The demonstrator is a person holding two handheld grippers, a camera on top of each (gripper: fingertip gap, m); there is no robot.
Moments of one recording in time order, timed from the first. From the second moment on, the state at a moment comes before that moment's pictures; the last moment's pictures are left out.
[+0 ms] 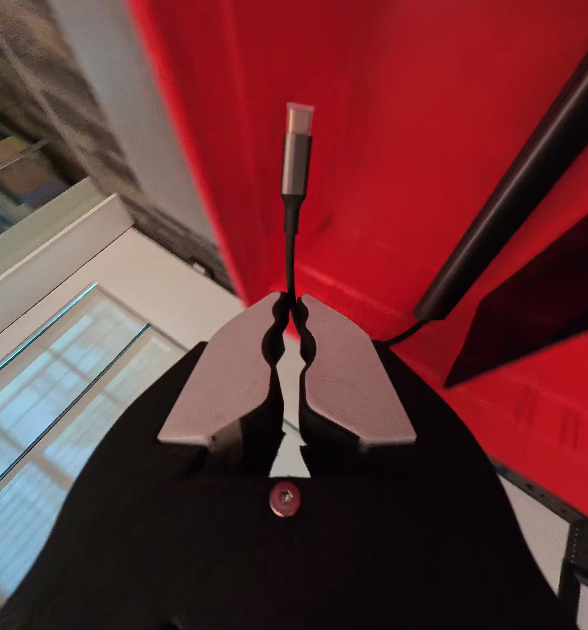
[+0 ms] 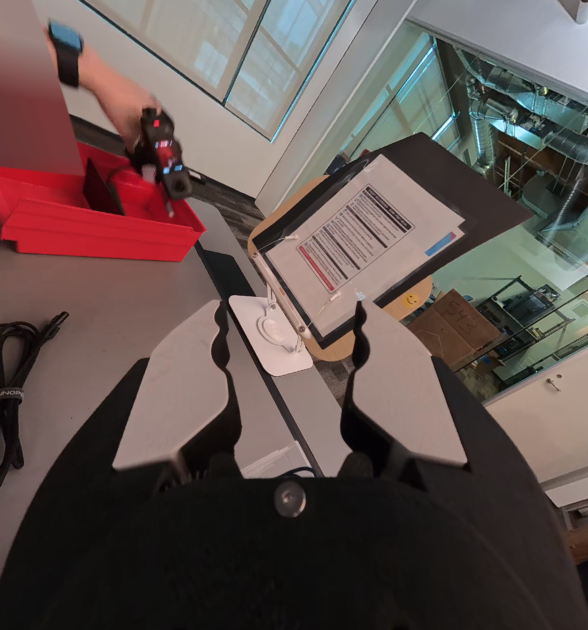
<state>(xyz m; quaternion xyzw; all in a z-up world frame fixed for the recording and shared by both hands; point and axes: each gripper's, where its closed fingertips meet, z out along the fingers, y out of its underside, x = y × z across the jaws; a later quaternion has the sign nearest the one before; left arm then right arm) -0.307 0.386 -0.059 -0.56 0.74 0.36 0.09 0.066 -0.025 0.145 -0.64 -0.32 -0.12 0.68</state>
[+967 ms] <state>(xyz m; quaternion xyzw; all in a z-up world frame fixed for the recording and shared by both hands) -0.071 0.111 0.186 -0.64 0.66 0.18 0.33 -0.072 0.097 0.031 -0.68 -0.39 -0.28 0.55</state>
